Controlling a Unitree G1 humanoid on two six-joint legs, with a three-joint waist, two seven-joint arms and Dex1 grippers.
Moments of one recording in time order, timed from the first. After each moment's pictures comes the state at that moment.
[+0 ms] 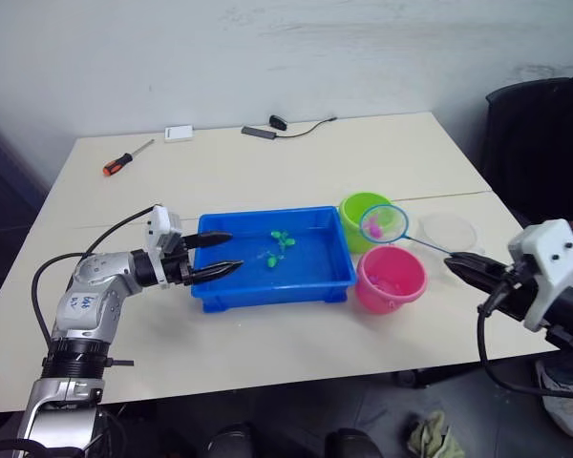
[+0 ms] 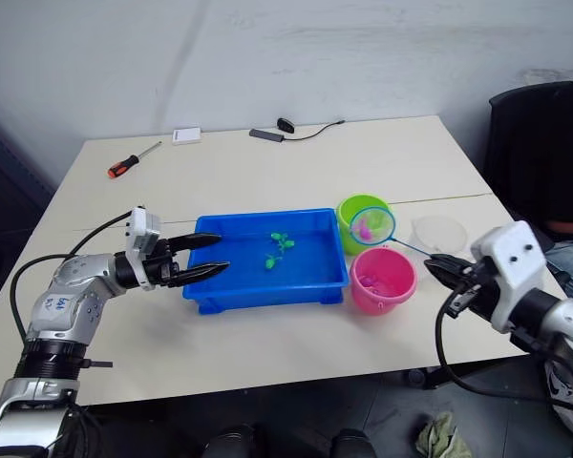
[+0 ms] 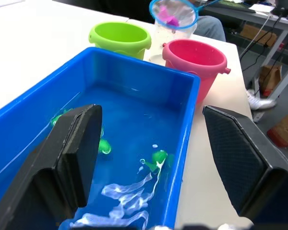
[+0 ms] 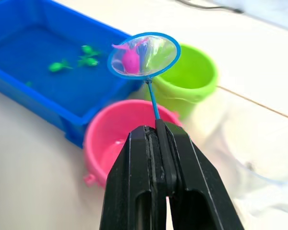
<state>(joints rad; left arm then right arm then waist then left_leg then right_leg) -0.47 0.60 0.08 0.22 -0.47 0.26 -1.13 0.09 -0.75 -0.61 -0.73 0.49 0.85 0.75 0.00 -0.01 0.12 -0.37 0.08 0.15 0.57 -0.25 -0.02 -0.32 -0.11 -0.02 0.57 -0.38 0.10</state>
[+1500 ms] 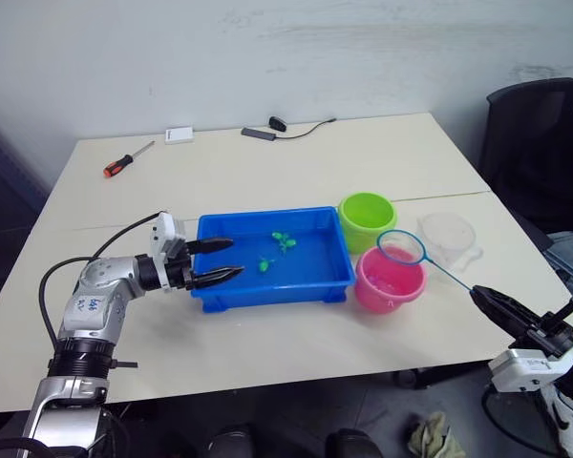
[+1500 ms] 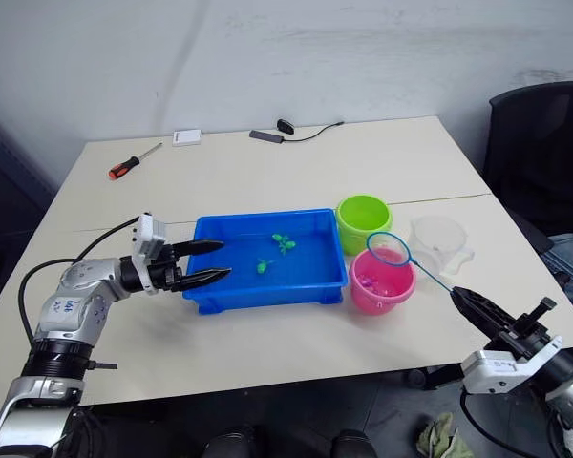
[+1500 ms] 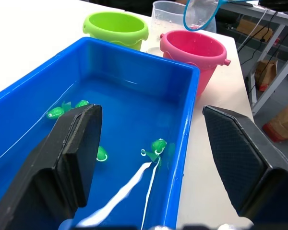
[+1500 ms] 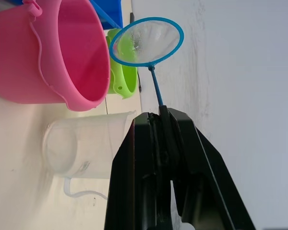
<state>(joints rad) -0.45 0.59 0.07 0.27 -0.45 0.23 -1.14 0.29 -0.81 -0.51 0.03 -0.55 -1.01 0.17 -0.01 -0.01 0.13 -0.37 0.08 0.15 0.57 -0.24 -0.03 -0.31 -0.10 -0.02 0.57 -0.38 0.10</state>
